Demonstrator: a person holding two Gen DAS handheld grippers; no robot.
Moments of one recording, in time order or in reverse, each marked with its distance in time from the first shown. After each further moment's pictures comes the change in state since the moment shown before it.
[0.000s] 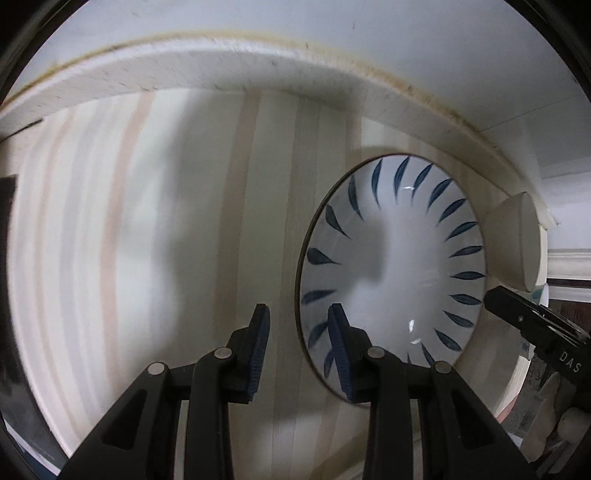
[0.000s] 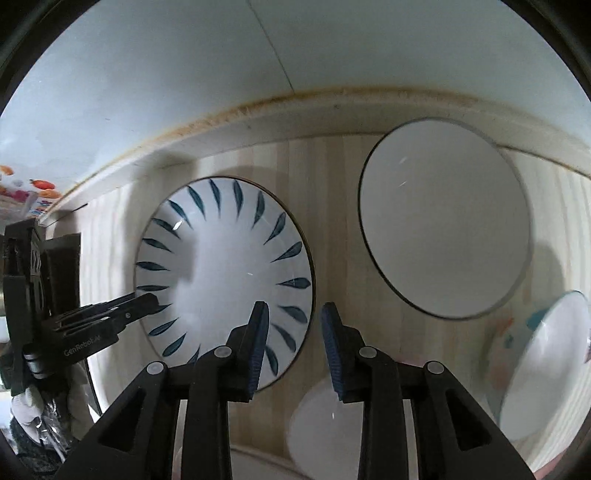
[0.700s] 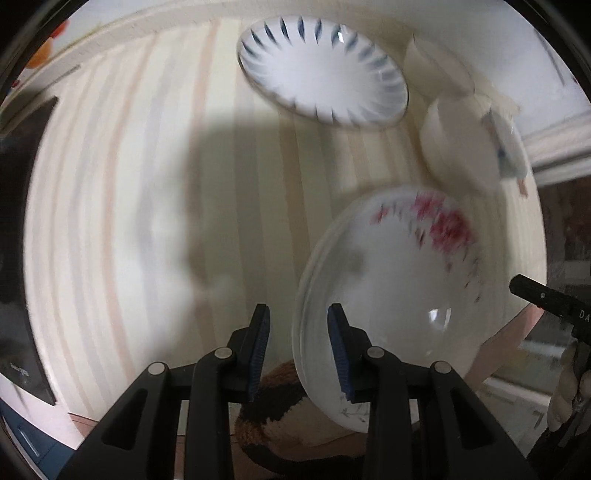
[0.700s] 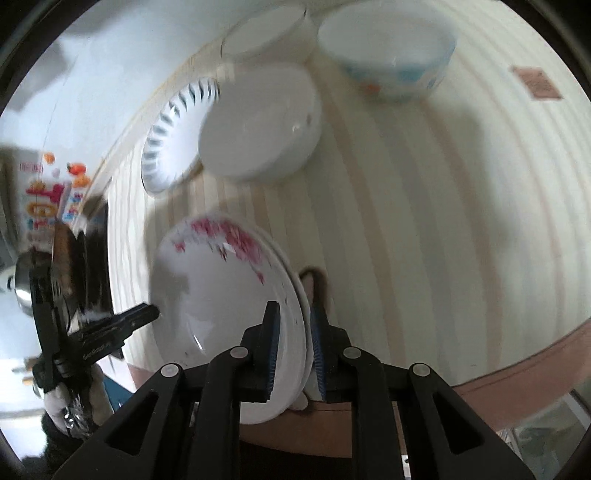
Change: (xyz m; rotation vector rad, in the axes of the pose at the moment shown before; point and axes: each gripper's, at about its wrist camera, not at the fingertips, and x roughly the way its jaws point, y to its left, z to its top) left arm -0.046 -0.025 -0.218 0.171 -0.023 0.031; right arm -0.064 -0.080 -0.240 0.255 -0.066 0.163
